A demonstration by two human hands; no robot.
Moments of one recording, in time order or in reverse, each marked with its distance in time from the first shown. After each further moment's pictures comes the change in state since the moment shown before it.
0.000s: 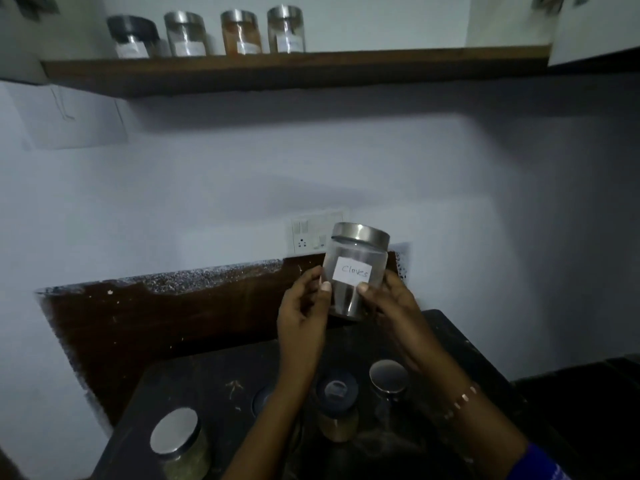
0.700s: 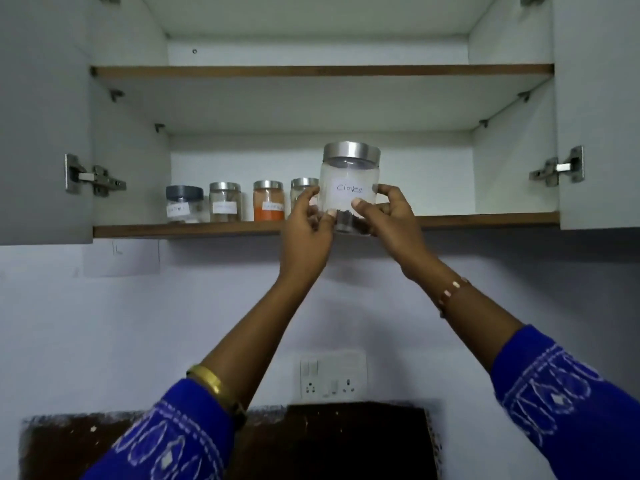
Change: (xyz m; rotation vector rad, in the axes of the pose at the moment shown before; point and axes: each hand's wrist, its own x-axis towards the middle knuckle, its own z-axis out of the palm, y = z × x) left_hand 0.211 0.194 0.070 0.159 0.114 0.577; right_hand 0.194 -0.246 0.004 -0.298 0.065 -0.621
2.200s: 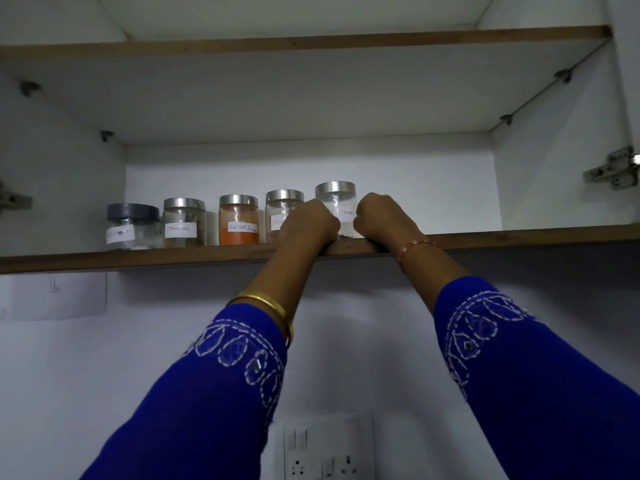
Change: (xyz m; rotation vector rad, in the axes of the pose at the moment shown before) left_hand 0.149 -0.083 0.095 0.830 -0.250 -0.216; right_hand 0.161 0.085 0.007 -0.838 -0.132 0.013
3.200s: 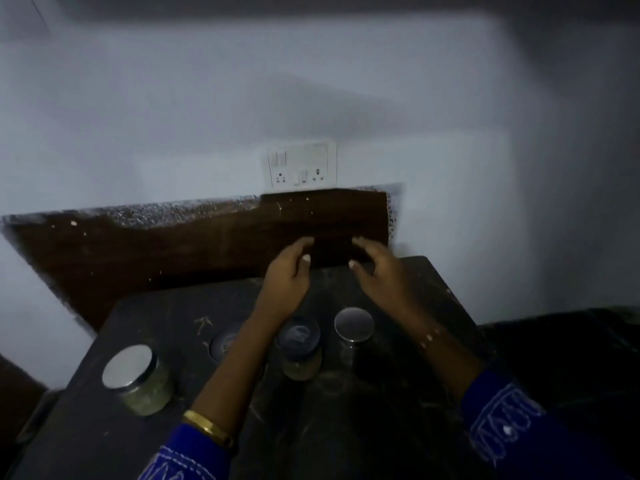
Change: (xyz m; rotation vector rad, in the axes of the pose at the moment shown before) left_hand -0.423 -0.161 0.105 -0.491 -0.422 -0.066; right_hand -0.459 0.086 0.132 0.360 -0.321 0.294
